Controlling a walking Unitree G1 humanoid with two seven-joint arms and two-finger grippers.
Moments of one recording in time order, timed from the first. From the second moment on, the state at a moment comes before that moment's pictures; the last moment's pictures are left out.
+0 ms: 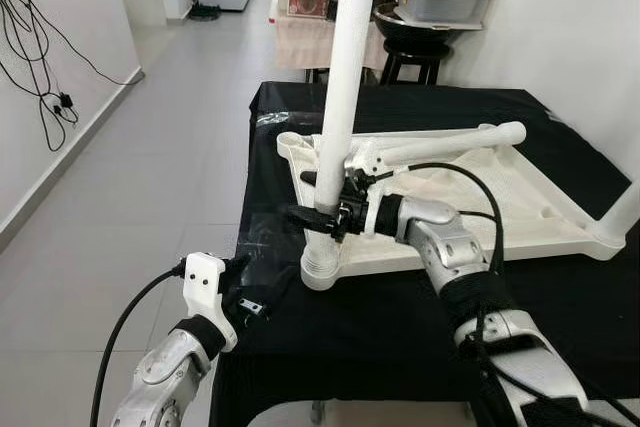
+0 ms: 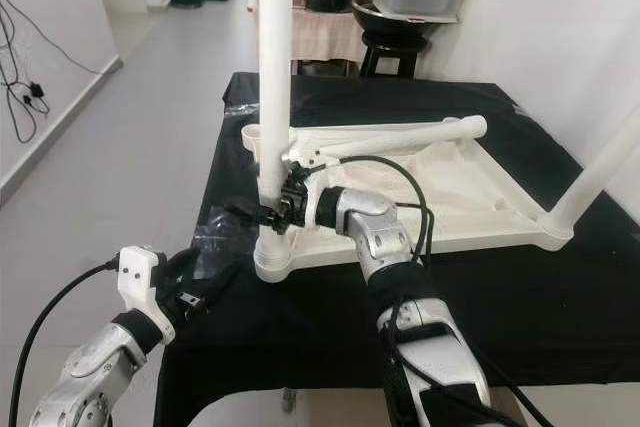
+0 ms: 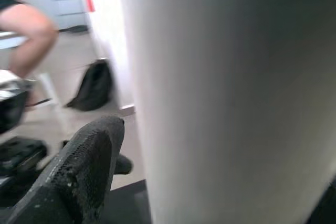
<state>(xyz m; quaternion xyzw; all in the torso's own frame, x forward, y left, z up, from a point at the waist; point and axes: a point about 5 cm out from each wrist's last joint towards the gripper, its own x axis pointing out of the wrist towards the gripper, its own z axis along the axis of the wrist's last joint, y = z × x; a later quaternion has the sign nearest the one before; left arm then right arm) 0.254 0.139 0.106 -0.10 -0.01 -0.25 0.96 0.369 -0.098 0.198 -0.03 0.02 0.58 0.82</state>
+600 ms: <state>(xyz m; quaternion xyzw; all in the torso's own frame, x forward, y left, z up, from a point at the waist) 0.256 0.139 0.106 -0.10 -0.01 -0.25 0.96 0.376 -0.116 0.202 -0.01 0.00 0.58 0.82</state>
